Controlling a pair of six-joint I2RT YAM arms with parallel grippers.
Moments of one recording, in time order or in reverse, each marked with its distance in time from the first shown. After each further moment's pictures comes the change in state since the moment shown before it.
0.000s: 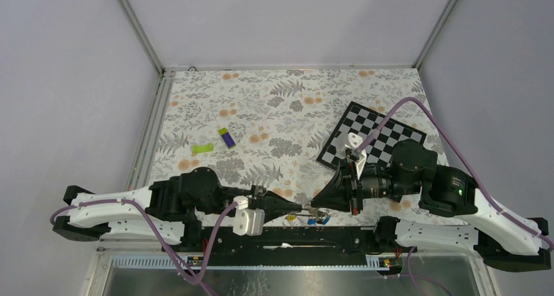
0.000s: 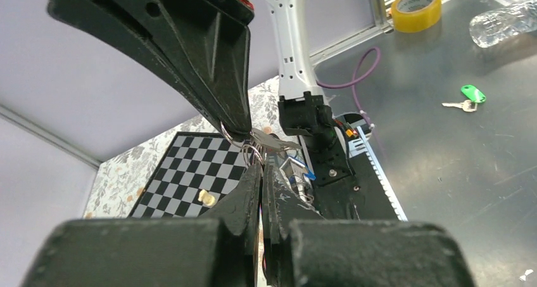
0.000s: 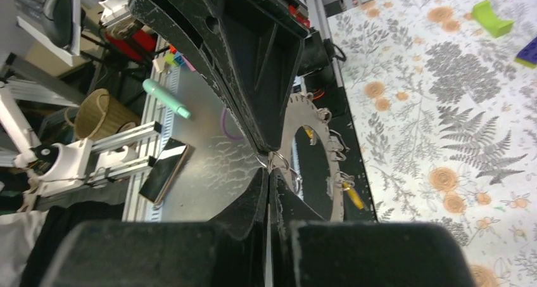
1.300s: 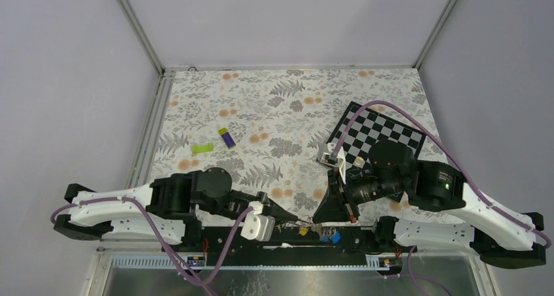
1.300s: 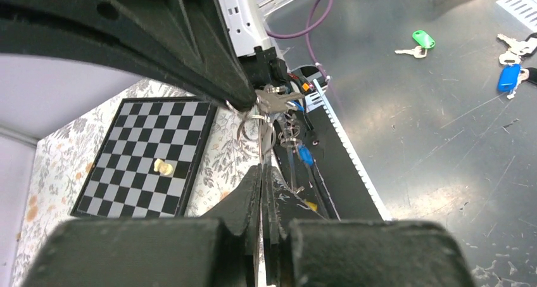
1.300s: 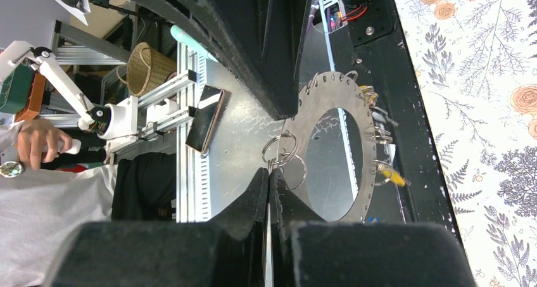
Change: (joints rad) left arm 0.000 0.081 0.119 -0.276 0.092 0.005; right arm -0.001 0.105 0.065 -0.222 -0.147 0.114
